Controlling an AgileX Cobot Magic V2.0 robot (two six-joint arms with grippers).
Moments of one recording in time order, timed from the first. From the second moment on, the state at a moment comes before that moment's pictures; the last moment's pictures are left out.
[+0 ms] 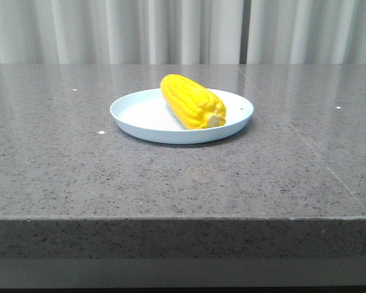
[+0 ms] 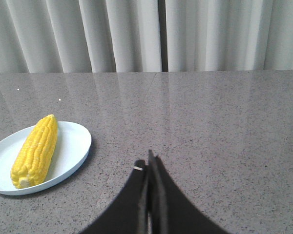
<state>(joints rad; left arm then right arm) 0.04 -0.01 0.01 -0.02 0.16 0.01 0.28 0.19 -0.43 -0.26 0.41 0.39</state>
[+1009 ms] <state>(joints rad) 0.04 -0.01 0.01 -0.02 0.16 0.01 0.22 0.16 -0.29 -0.17 0.24 0.24</state>
